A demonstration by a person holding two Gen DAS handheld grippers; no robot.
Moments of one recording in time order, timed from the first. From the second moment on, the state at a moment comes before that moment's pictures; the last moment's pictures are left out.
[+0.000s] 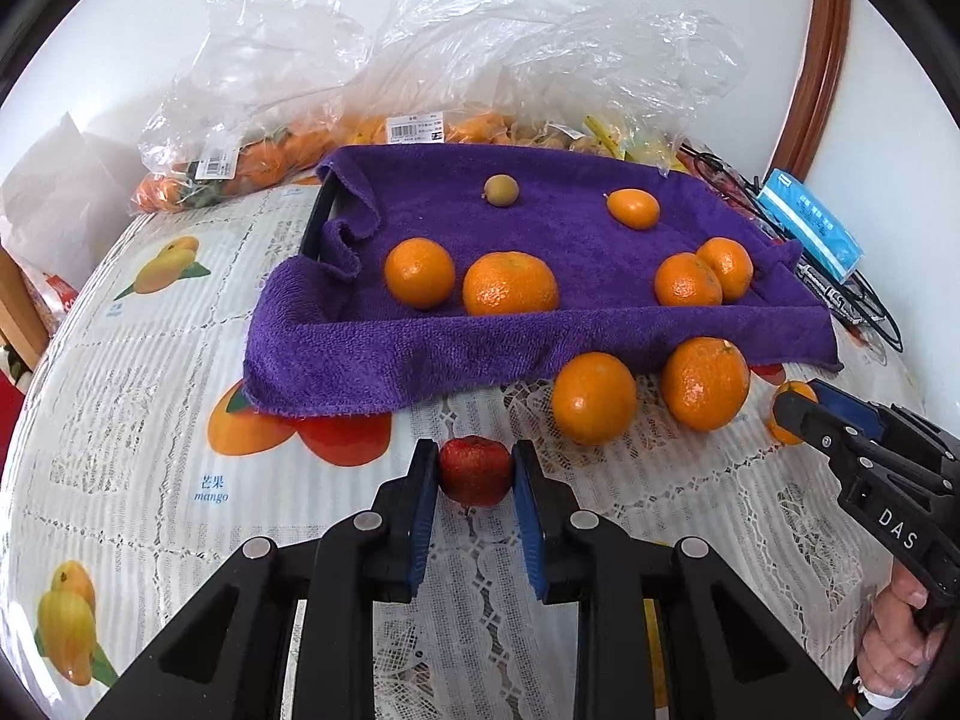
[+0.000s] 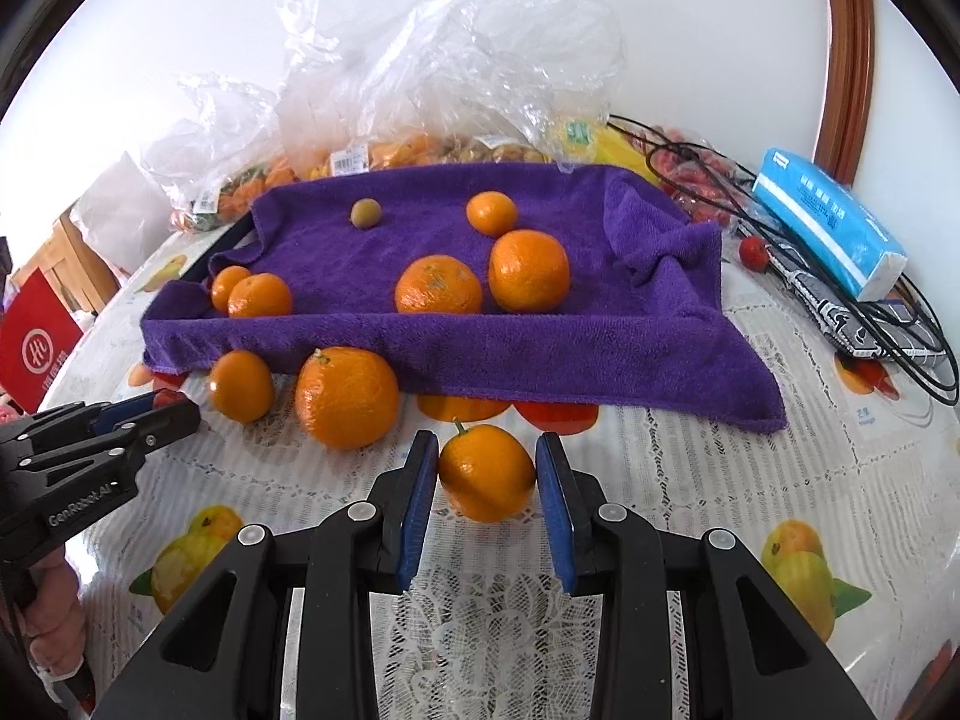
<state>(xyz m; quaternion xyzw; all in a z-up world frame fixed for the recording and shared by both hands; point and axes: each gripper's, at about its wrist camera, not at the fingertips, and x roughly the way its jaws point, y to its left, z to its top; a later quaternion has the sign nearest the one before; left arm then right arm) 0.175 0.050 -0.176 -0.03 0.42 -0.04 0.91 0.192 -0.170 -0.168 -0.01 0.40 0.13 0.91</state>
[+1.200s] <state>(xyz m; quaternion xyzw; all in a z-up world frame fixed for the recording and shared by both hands) 0.166 0.049 -0.169 -0.03 0.41 -0.03 0.91 0.199 -0.192 -0.180 0.08 0.42 0.14 0.89</state>
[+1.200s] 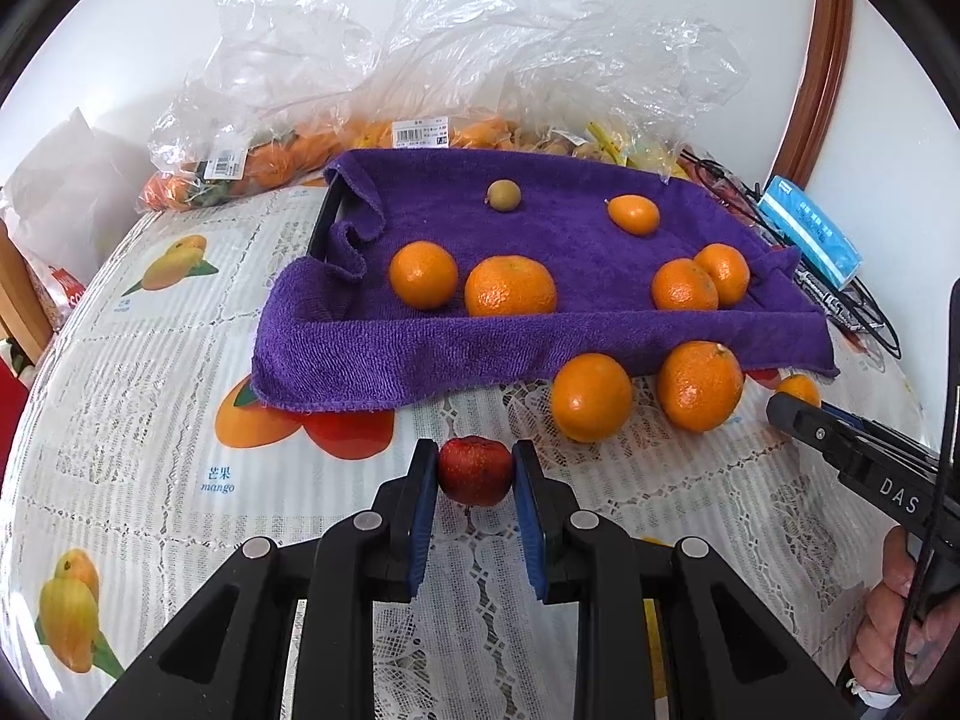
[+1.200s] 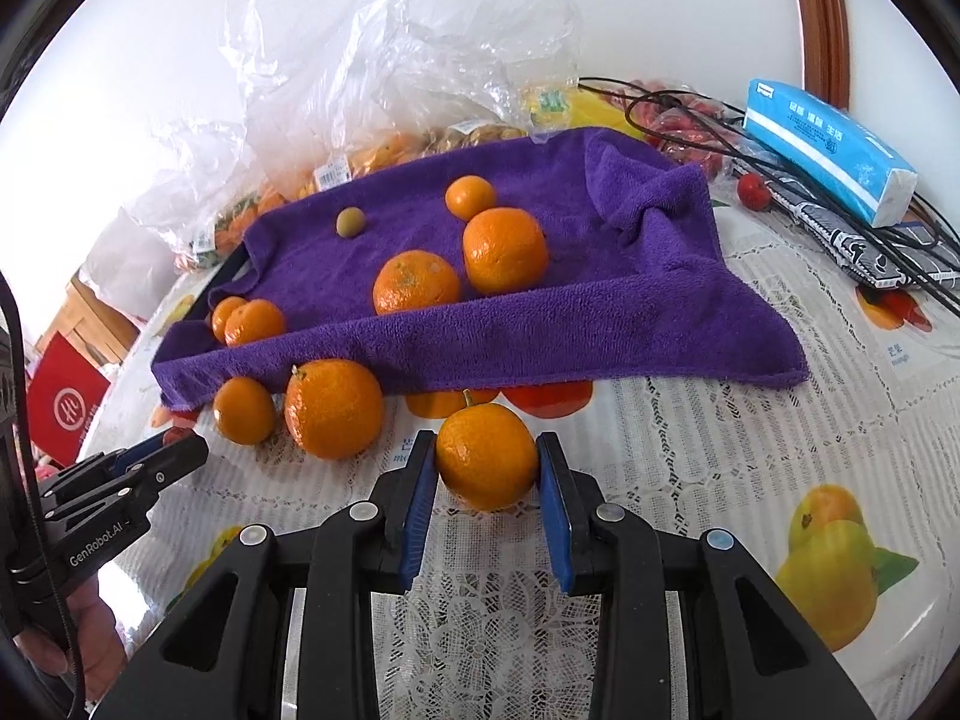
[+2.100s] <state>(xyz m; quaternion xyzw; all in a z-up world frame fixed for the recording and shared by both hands) 0.181 0.057 -0.116 -0.06 0.35 -0.04 0.93 0.216 -0.183 -0.105 0.04 0.34 0.15 0.93</state>
